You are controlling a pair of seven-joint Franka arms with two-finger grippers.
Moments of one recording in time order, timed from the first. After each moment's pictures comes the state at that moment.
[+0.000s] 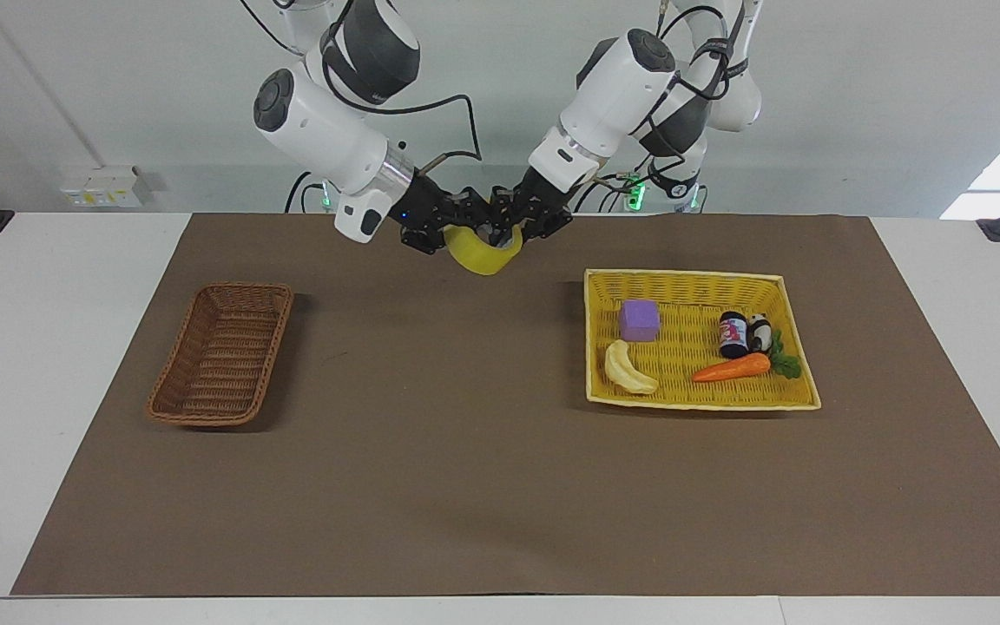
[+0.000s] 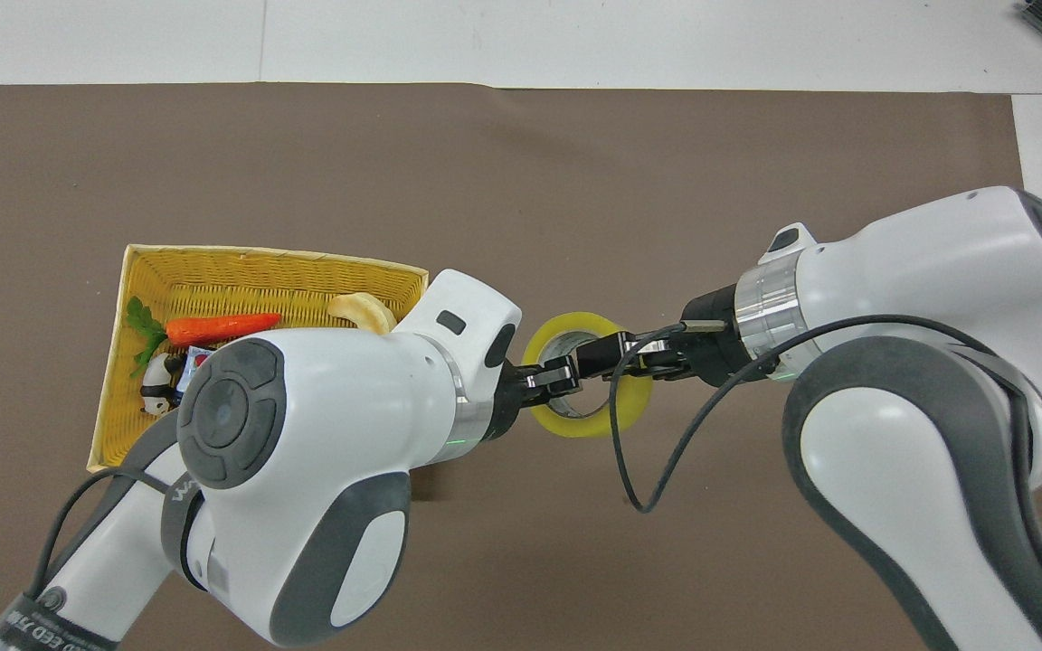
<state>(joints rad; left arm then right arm) -0.62 -0.02 -0.09 -1.92 -0.46 2.26 -0.68 0.34 -0.01 -0.05 -1.87 0.67 1.86 0.06</state>
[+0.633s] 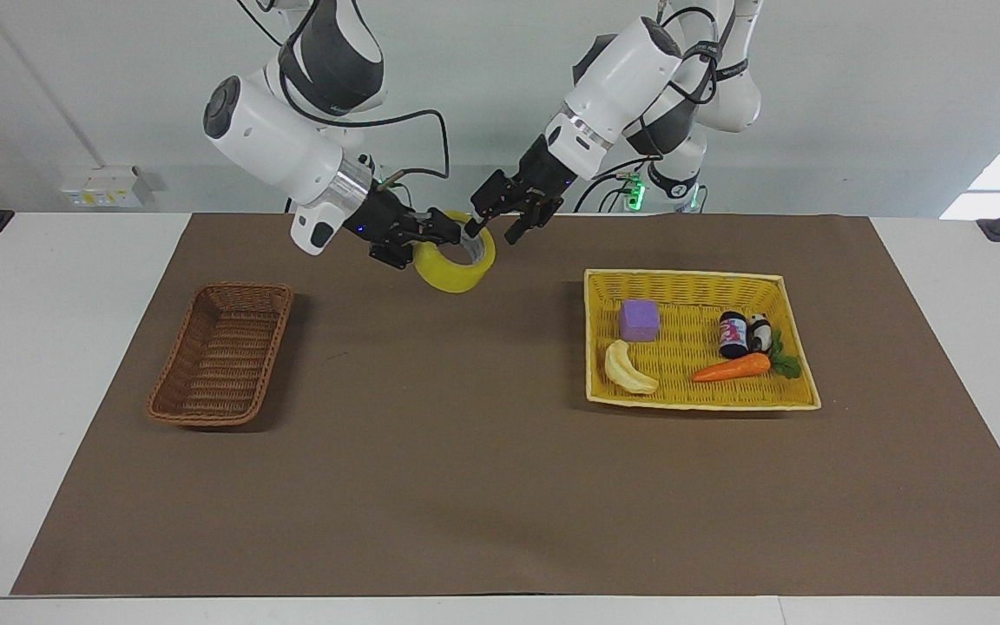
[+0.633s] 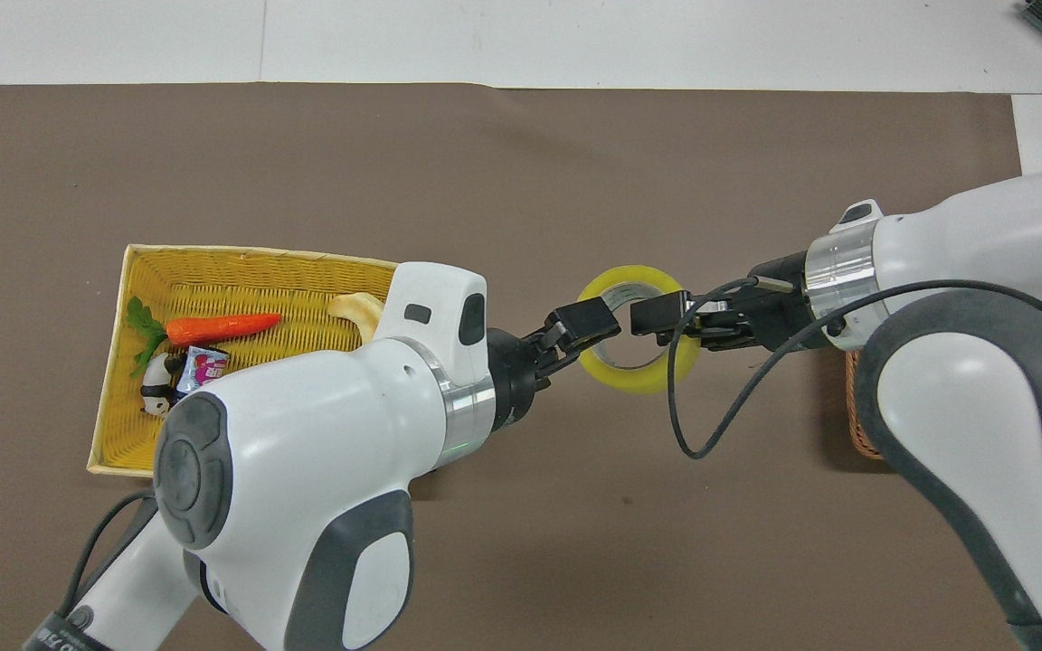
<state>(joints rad) -0.65 -0.03 -0.09 -1.95 -0.59 2.52 -0.88 0.24 0.01 -0.05 -1.86 0.67 1.87 0.06</state>
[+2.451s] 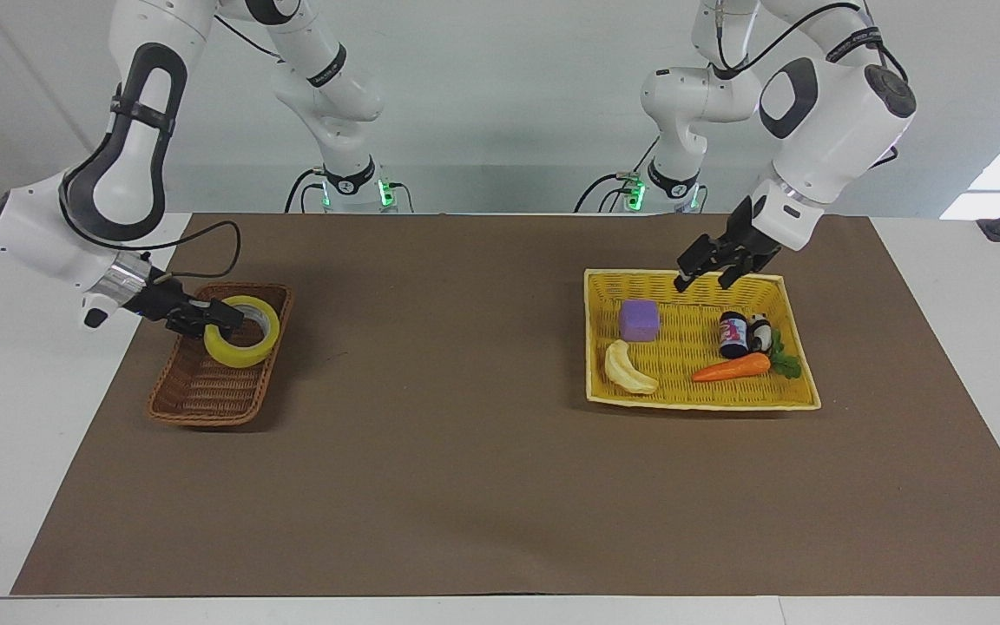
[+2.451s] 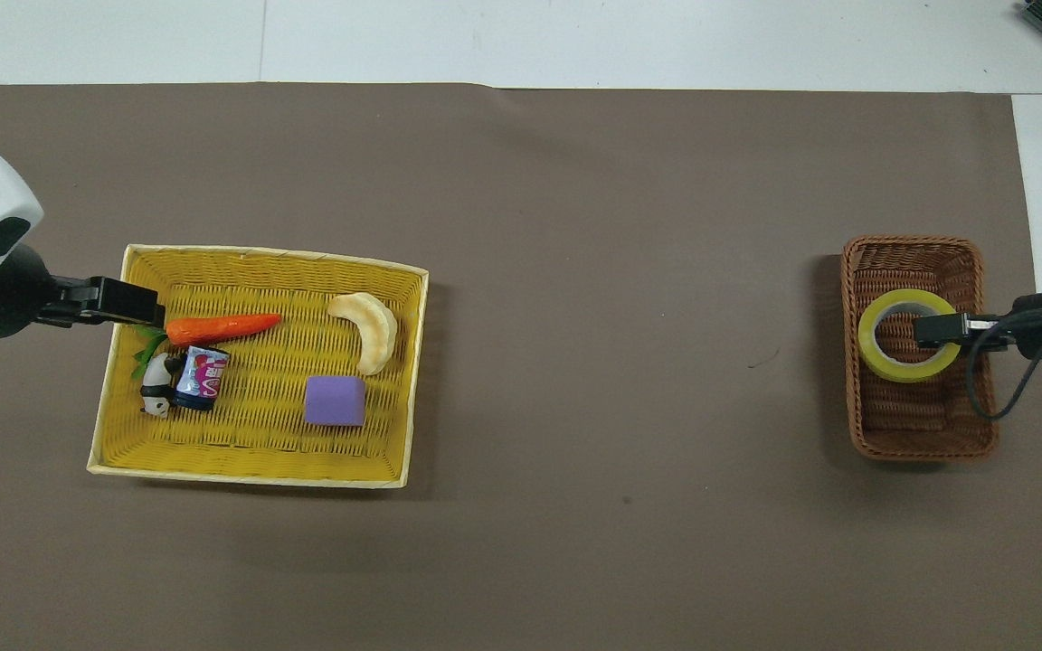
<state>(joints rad) -0.03 -0.05 -0.05 -1.75 -0.10 1.68 0.03 -0.39 0.32 -0.05 -1.89 0.57 1.88 -0.62</state>
